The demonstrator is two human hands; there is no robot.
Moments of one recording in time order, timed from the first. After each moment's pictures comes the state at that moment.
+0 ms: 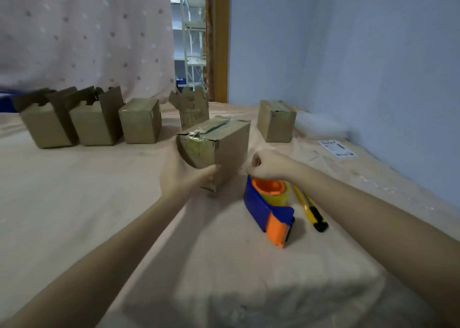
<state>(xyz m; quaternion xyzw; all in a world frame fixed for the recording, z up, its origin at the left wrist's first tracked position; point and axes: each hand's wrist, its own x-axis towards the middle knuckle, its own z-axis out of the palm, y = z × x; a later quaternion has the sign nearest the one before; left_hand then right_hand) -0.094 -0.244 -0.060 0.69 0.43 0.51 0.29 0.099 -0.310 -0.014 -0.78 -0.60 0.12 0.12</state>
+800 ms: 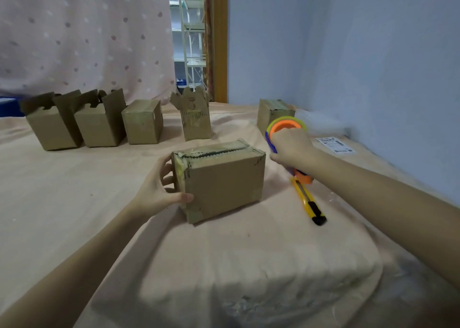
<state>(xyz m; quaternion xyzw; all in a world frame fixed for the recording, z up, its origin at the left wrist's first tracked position) -0.166 -0.245 -0.074 0.74 0.26 0.39 0.48 0.133 -0.316 0.006 -0.76 -0.61 -0.21 -0.07</state>
